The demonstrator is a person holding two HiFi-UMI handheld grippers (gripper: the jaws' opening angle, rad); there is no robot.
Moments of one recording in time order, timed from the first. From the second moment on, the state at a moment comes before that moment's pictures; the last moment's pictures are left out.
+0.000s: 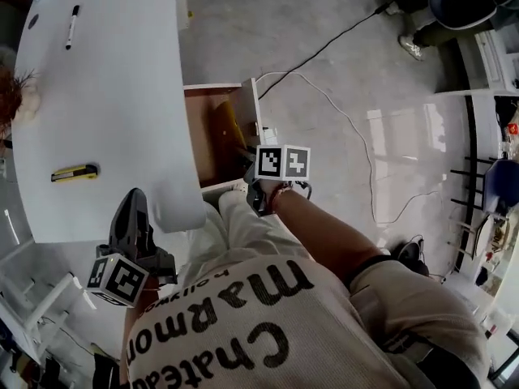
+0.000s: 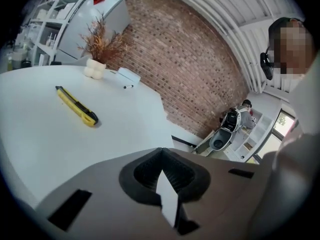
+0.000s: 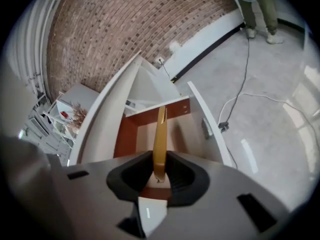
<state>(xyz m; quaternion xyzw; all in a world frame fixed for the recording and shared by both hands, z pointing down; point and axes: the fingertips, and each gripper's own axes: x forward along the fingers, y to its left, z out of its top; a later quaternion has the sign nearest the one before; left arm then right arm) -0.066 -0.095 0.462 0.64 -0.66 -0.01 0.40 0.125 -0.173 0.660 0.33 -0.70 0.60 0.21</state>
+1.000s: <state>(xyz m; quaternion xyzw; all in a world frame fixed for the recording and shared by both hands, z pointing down) -0.131 -0.061 0.469 0.57 -0.72 0.02 0.40 0.101 -0.158 0.789 0.31 -0.69 0.38 0.54</state>
